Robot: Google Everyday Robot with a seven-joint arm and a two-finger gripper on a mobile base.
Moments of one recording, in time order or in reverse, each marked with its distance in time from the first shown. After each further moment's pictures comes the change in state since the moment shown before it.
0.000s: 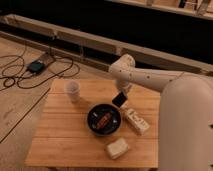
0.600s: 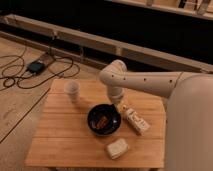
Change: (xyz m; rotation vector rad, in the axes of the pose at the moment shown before) arm -0.100 0.026 -0.022 -0.076 -0.141 0.201
